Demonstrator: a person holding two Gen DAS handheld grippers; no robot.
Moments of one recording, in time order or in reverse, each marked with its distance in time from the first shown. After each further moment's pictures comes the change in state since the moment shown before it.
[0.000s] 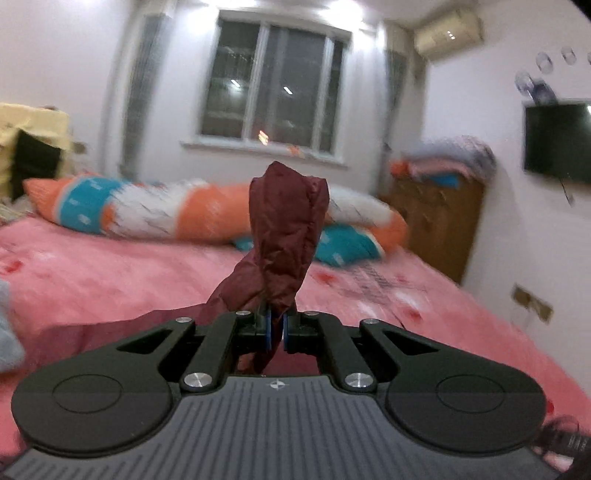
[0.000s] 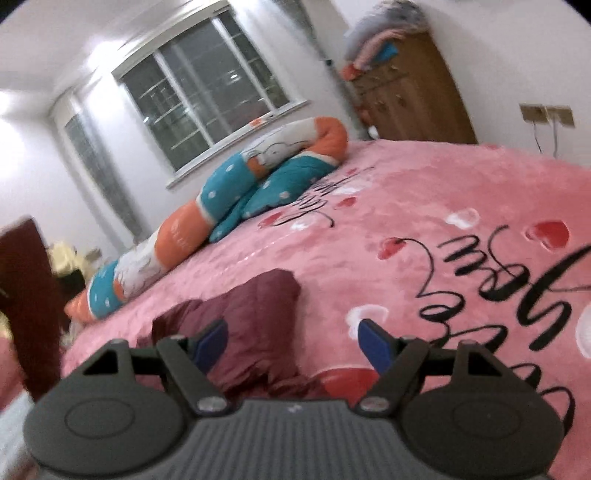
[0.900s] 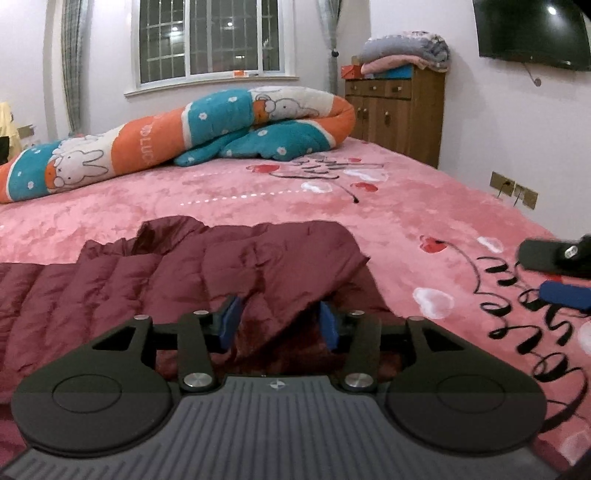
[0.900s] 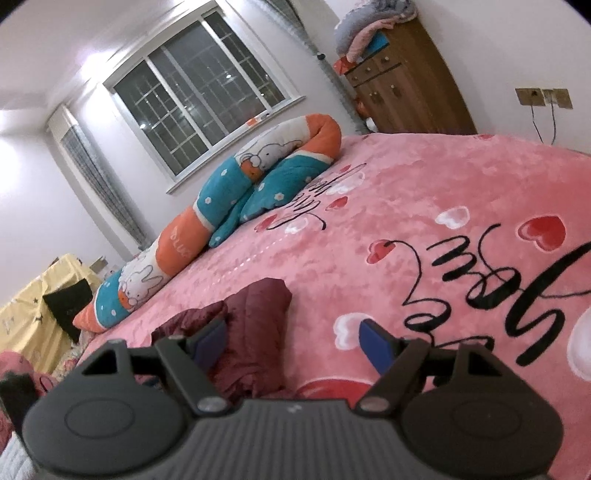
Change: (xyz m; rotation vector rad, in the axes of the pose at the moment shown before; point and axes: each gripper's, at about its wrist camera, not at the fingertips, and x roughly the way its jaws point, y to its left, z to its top) left arm 0.034 -0.071 -0.097 0.184 0.215 -0.055; right arm -0.004 -0.017 0.014 0.009 0.020 0.038
